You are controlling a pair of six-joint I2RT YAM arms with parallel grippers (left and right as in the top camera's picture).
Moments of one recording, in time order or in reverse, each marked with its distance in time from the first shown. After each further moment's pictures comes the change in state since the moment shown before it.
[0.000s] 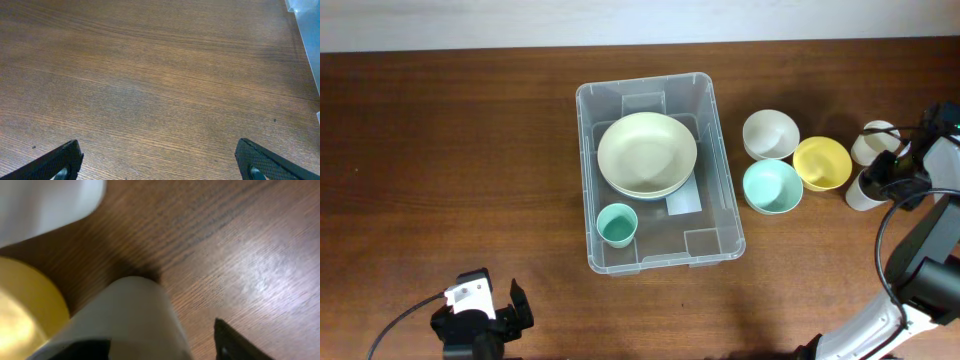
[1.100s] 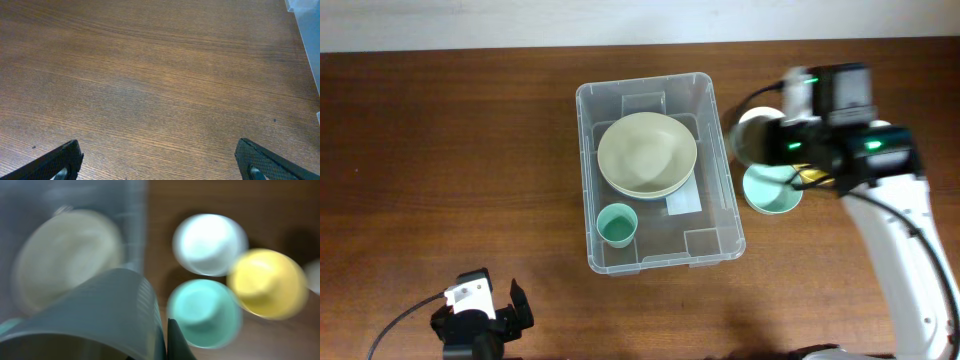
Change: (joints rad) left arm 0.000 0.000 0.000 0.000 0.000 0.000; right arm 0.713 -0.553 0.008 -0.083 -0.109 -0.126
